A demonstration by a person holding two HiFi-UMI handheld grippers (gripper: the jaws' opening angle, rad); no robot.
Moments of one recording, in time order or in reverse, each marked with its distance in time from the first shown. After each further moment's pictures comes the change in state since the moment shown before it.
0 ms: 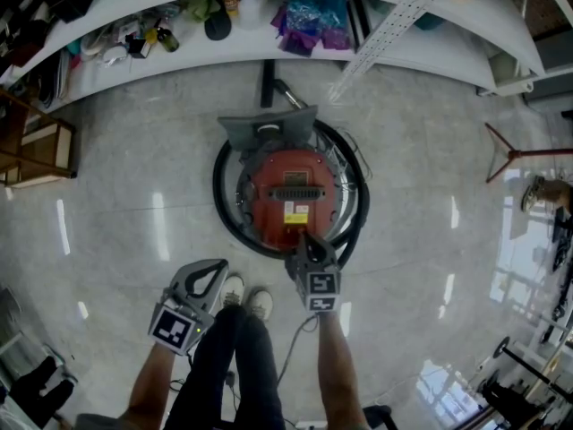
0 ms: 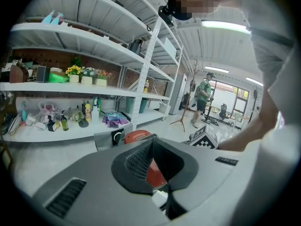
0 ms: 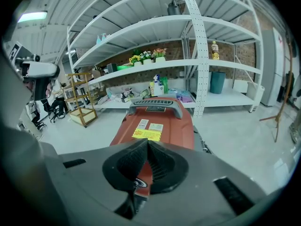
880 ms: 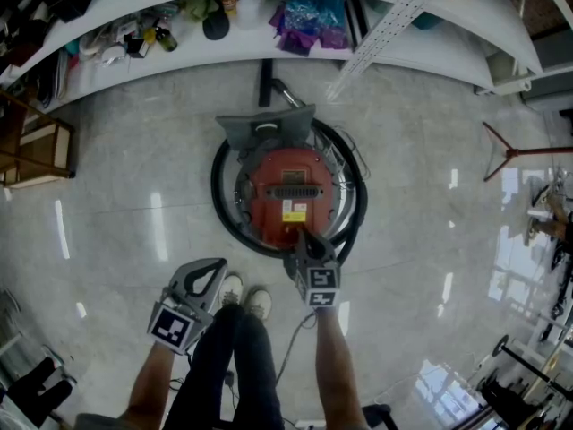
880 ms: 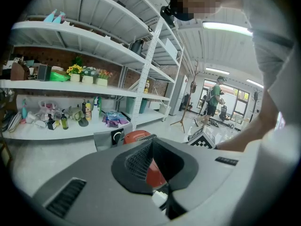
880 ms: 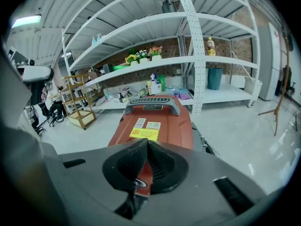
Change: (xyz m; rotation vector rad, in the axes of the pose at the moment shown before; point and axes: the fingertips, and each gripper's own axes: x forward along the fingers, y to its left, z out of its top) left arm -0.001 -0.001 0.000 -0.023 0.001 0.001; right arm 0.004 -0.005 -0.001 0.040 0.011 -0.006
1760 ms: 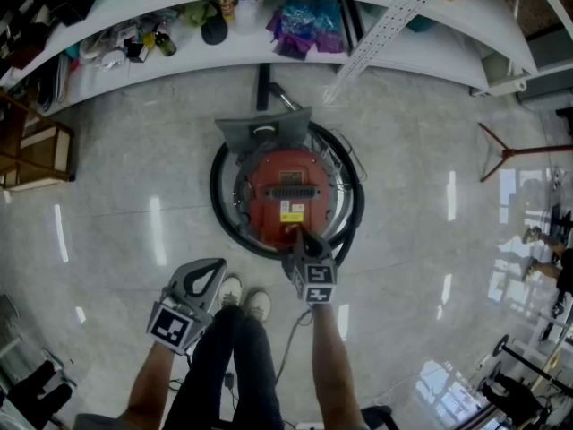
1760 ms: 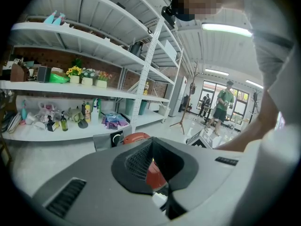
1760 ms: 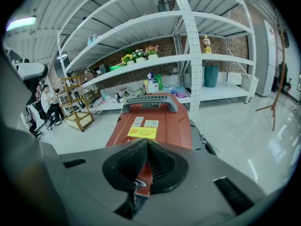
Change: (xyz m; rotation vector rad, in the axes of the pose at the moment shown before) left arm -0.005 -0.003 0.007 0.003 -0.027 -0.002; right arm 0.004 -0.004 -0.011 0.039 0.017 -0.025
